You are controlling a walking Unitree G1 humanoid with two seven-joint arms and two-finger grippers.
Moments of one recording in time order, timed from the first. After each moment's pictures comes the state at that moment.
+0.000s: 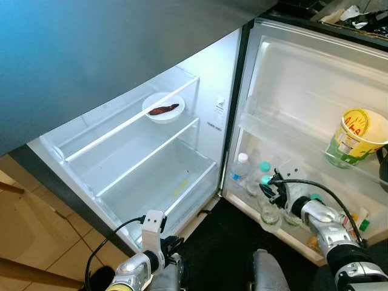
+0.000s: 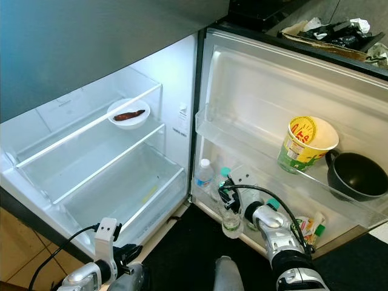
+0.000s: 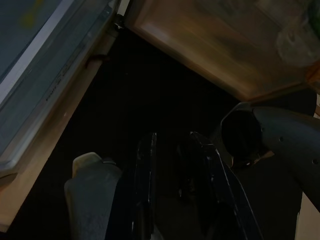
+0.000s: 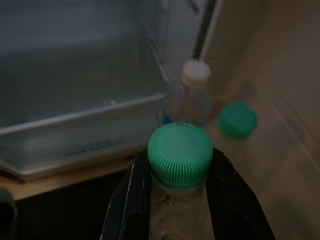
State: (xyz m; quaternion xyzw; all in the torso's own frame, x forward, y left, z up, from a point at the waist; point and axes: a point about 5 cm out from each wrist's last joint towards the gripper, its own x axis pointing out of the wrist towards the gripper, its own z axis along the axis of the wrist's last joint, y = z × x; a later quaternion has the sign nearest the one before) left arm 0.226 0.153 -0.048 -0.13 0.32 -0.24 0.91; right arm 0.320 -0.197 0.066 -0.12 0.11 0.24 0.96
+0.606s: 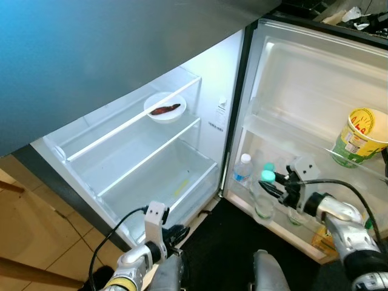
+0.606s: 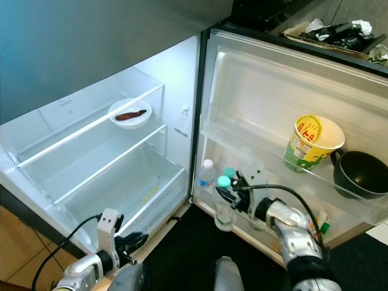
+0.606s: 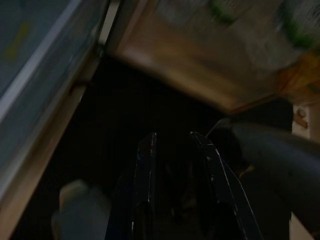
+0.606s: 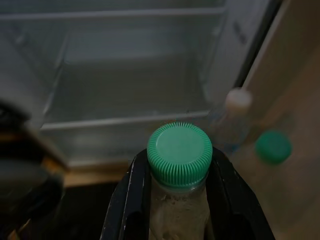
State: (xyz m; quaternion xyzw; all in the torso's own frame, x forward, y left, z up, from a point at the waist) left arm 0.251 0.141 -0.018 -0.13 0.22 -0.35 0.90; right arm 0.296 -0.218 0.082 -0.11 0.11 0.35 0.92
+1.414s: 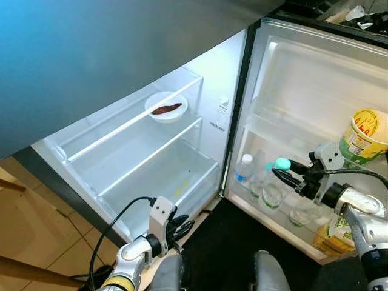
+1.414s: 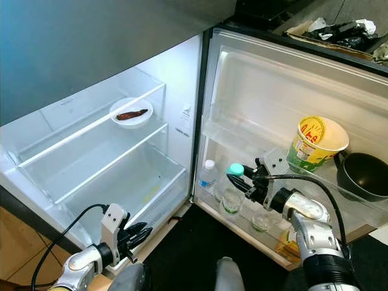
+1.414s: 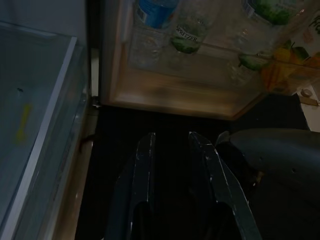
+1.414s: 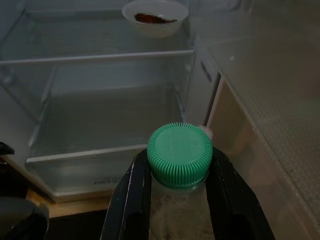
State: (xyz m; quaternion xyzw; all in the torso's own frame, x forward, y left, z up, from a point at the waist) left arm 0.244 0.146 -0.015 -0.03 0.18 -0.38 0.91; right arm 0.305 -0.233 0.121 -0.10 0.06 0.32 0.94
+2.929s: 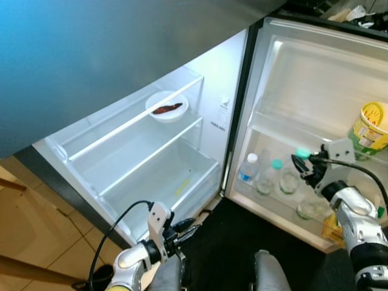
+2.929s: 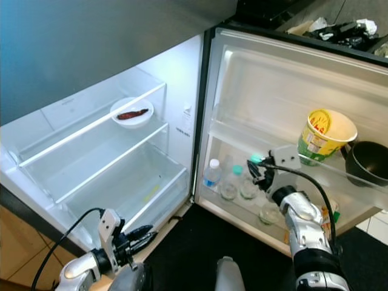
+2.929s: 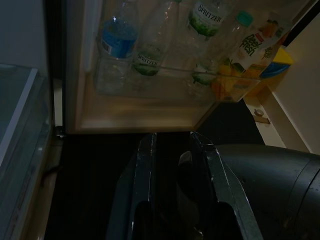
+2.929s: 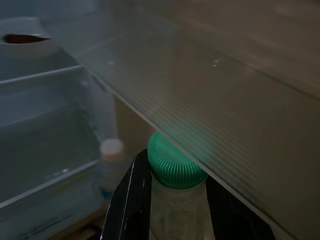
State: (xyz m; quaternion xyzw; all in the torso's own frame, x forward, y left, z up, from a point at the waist) left arm 0.234 0.140 -0.007 -0.08 0.11 -0.44 0.89; right arm 0.319 -0.257 0.106 -0.07 0.00 0.08 0.99
